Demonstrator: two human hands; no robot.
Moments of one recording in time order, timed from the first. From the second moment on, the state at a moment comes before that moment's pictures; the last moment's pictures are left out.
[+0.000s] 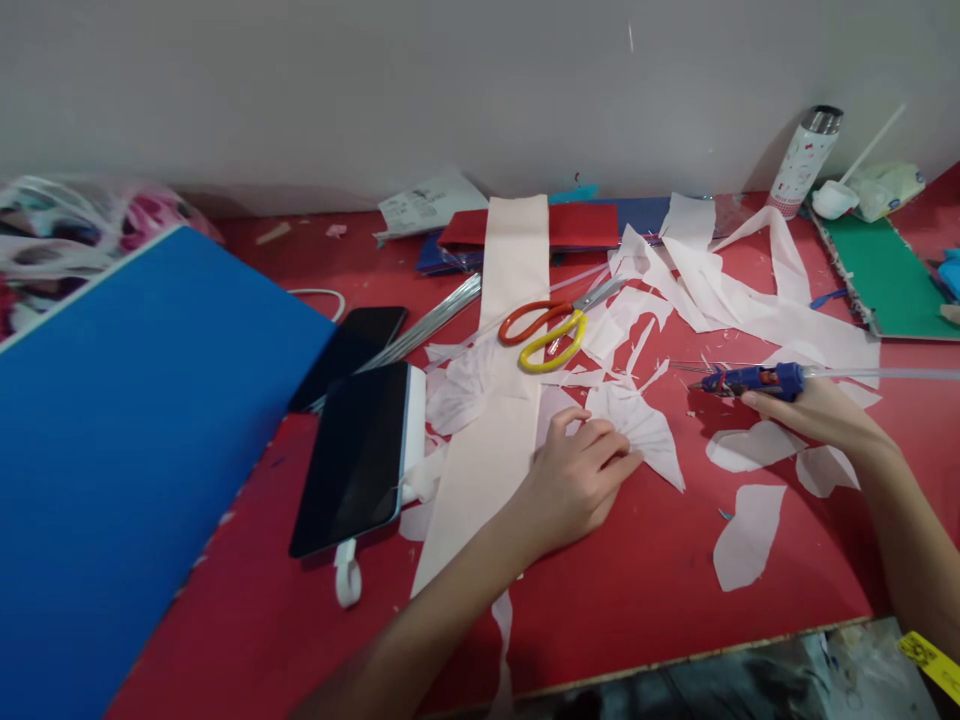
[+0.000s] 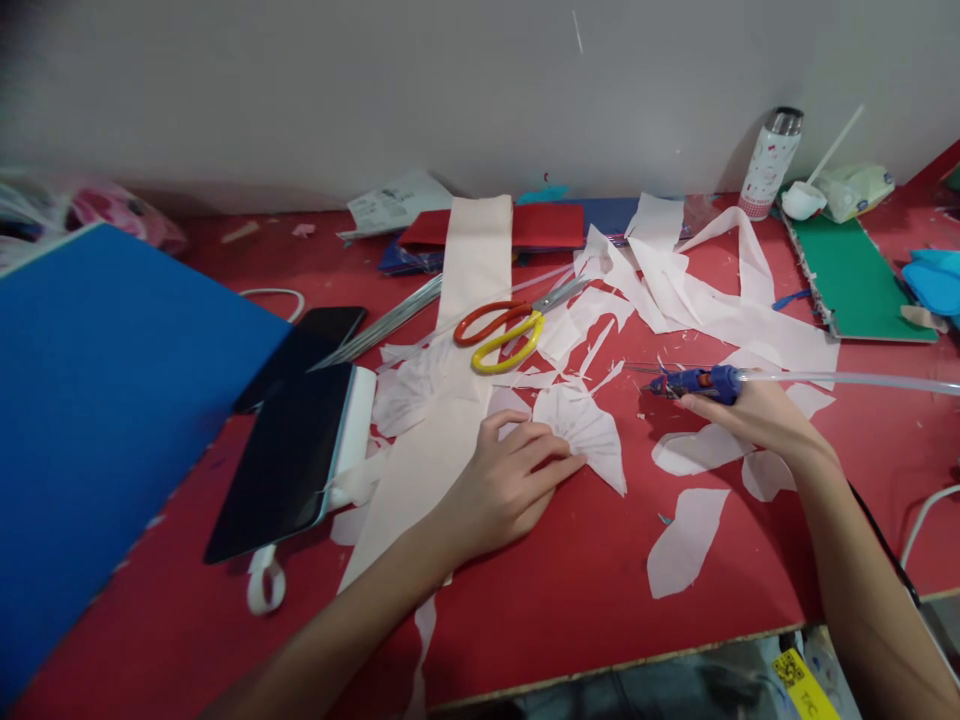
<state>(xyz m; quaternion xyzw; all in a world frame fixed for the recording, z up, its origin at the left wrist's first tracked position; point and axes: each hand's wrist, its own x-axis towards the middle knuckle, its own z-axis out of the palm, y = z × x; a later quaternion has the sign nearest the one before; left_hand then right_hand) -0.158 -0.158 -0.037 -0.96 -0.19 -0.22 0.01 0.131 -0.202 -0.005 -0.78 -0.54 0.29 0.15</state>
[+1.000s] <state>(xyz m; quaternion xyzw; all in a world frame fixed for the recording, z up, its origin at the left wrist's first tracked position) -0.139 -0.167 -0.045 -0.94 -0.24 -0.25 0.05 0.129 -0.201 -0.004 -0.77 -0.55 0.27 0.15</state>
